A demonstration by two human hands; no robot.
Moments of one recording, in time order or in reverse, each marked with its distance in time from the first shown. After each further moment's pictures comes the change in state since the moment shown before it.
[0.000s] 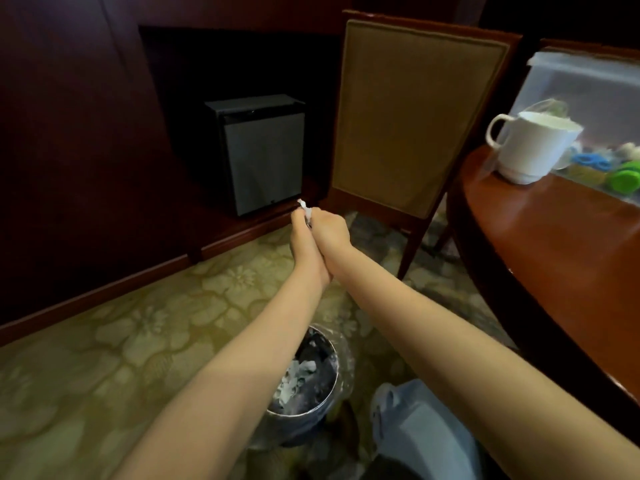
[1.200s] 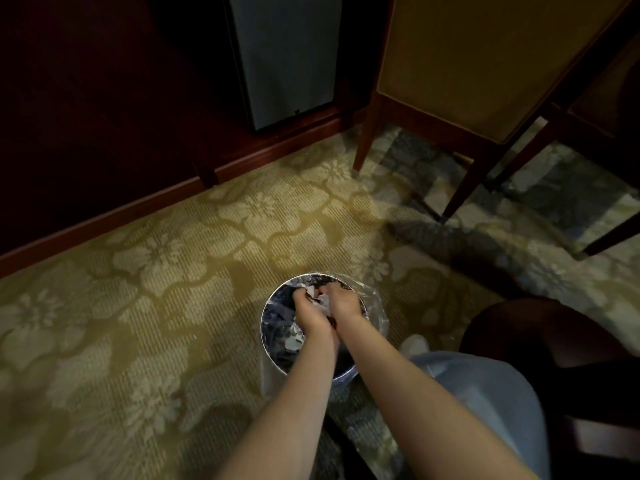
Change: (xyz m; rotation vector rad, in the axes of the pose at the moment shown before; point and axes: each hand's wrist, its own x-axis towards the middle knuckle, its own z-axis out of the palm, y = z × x) left_hand 0.098 -0.127 -0.169 -0.116 0.631 -0.229; right_hand 0.045 0.228 0.068 0.077 -0.076 0.768
